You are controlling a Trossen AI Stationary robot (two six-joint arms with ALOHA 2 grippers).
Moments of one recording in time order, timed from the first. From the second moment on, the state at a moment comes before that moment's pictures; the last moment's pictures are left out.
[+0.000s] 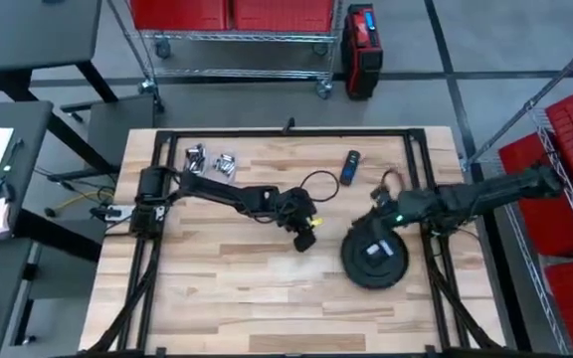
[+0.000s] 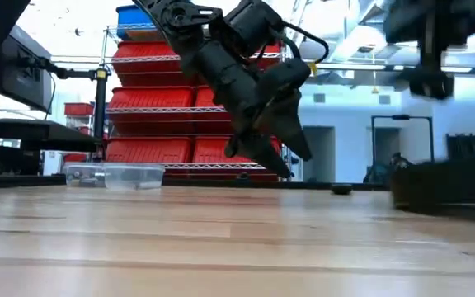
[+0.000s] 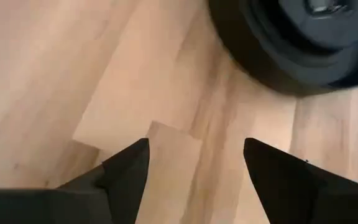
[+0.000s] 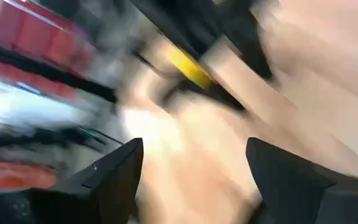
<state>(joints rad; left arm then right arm) 0.03 2.00 1.32 -0.02 0.10 -0.48 0.19 0.80 0.51 -0.22 0.05 1.02</state>
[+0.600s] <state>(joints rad) 0.04 1.93 1.32 -0.12 0.10 -0.44 0.24 0.84 0.58 -0.68 0.08 1.01</state>
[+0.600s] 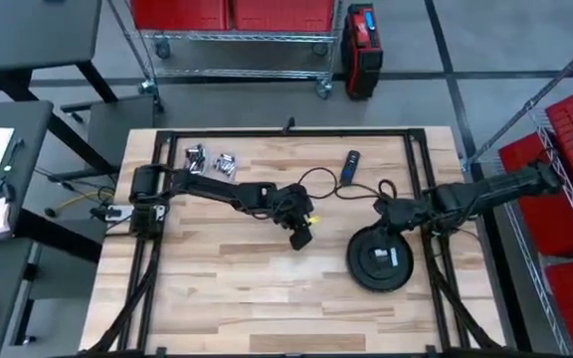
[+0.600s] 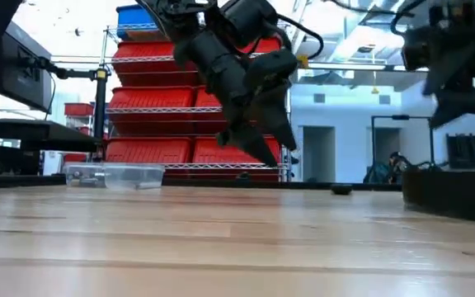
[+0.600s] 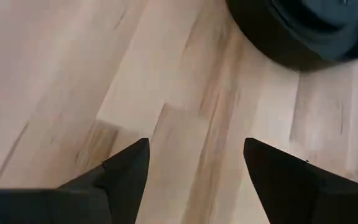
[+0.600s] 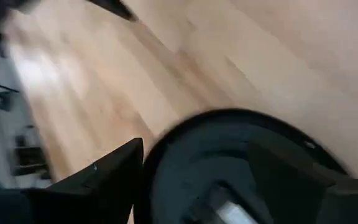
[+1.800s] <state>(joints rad) 0.04 1.92 1.32 -0.18 0.08 -0.43 0.35 1.19 0.57 -0.70 0.07 1.07</state>
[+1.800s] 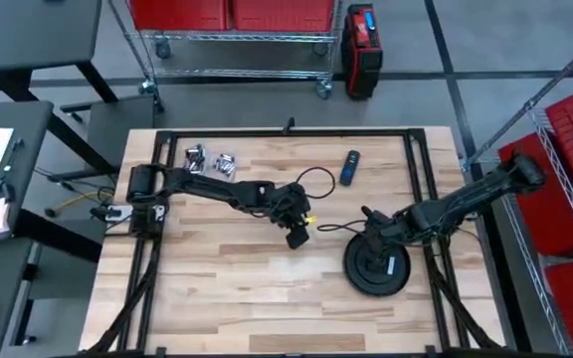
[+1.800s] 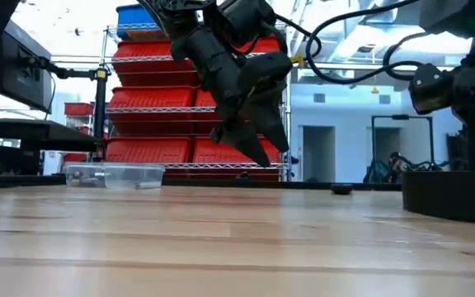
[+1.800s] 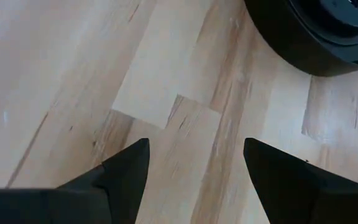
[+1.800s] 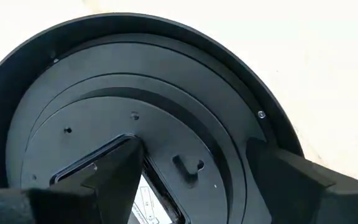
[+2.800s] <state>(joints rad) 0.12 1.51 1.32 -0.65 -0.04 -0.28 0.02 1.32 0.61 -0.14 0.07 0.81</state>
